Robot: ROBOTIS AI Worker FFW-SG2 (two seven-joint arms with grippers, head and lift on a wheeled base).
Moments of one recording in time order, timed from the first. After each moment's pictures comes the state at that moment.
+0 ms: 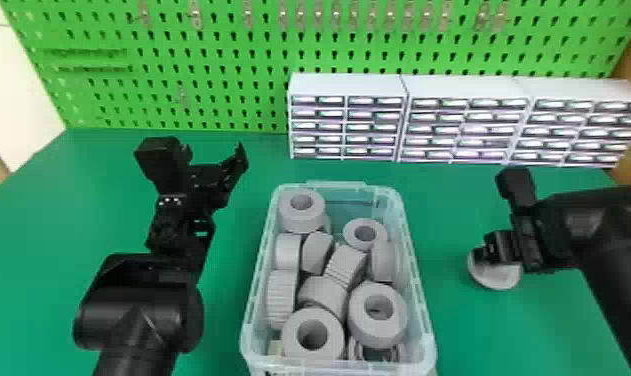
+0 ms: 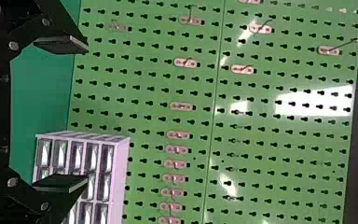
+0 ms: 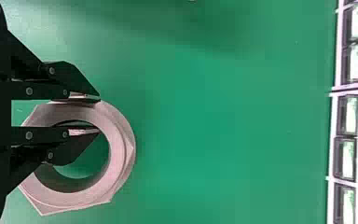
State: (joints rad) left arm -0.15 0.01 -0.04 -1.57 0.11 0.04 0.02; right arm -0.53 -0.24 0.08 -1.27 -0.05 1.28 0.27
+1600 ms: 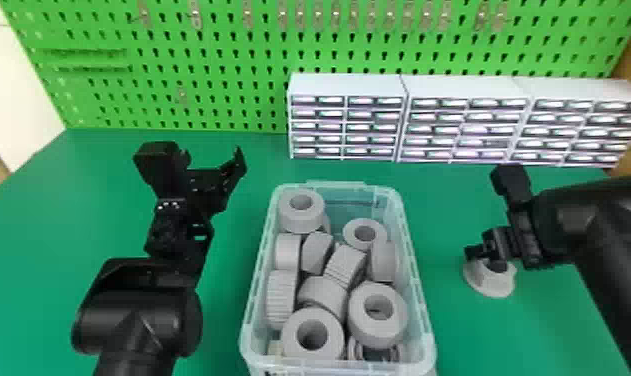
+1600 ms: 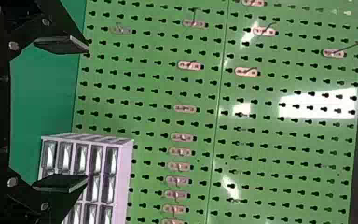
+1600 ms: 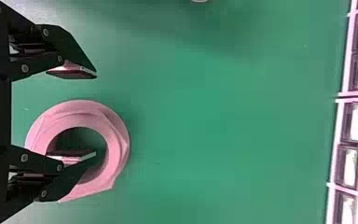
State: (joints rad) left arm -0.14 0.01 -0.03 -1.57 0.11 0.04 0.02; right arm -0.54 -0.25 0.12 -1.32 0.00 1.33 0.29
